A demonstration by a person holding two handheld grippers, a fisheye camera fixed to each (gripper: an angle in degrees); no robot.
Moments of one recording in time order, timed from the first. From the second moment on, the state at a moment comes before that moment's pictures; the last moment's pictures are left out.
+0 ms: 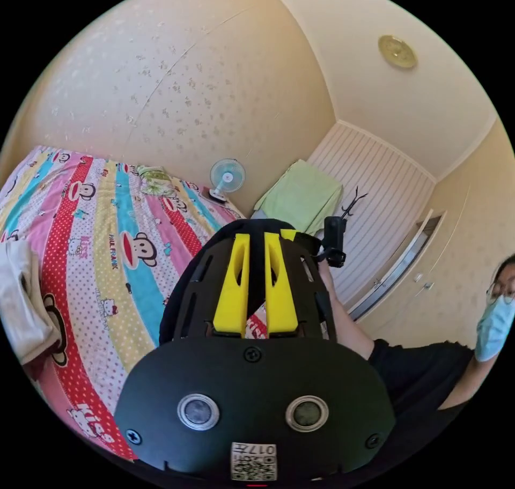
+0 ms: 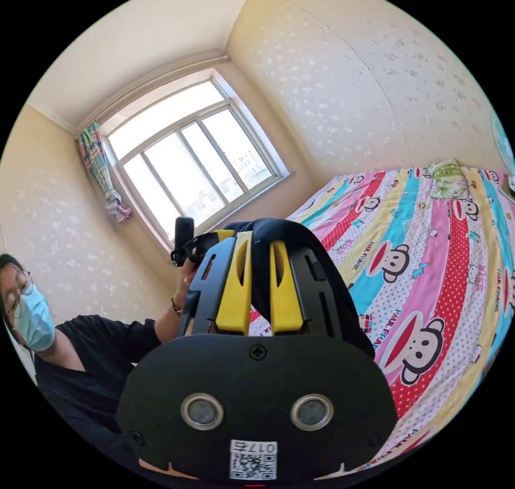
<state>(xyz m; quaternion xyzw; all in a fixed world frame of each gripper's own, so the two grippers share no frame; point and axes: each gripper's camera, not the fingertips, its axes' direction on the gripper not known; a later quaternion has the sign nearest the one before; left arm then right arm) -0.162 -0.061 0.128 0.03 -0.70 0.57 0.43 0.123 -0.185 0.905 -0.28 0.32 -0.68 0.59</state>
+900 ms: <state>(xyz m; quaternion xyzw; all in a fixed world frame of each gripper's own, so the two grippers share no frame) -0.152 -0.079 -0.209 0.14 -0.78 0.36 0.50 0.260 -0.301 0.690 -0.13 0.45 -0.49 0.73</state>
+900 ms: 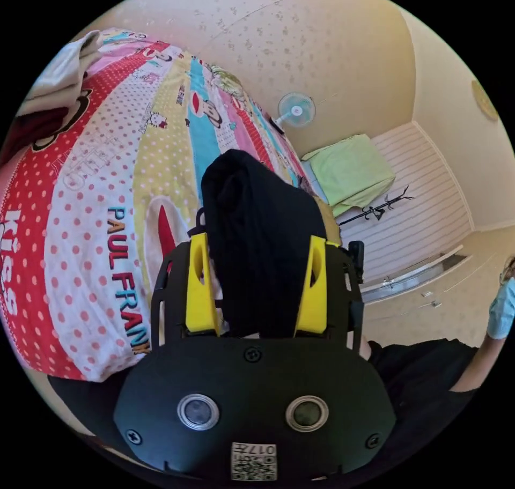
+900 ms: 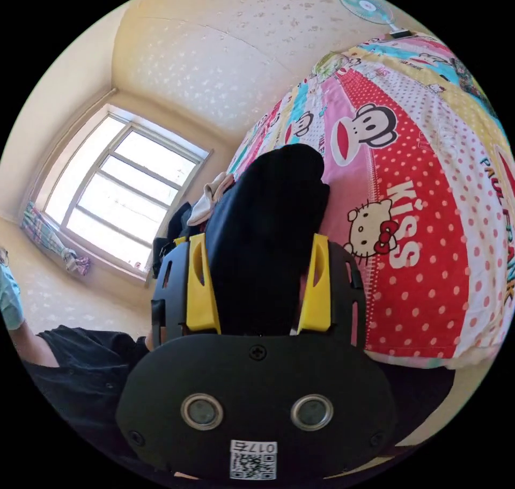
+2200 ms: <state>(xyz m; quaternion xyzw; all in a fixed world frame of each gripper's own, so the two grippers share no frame) -0.397 -0.161 -0.068 -0.08 -0.78 0.35 0.51 -0.084 -0.265 0.457 0.07 0.52 -0.57 0.63</state>
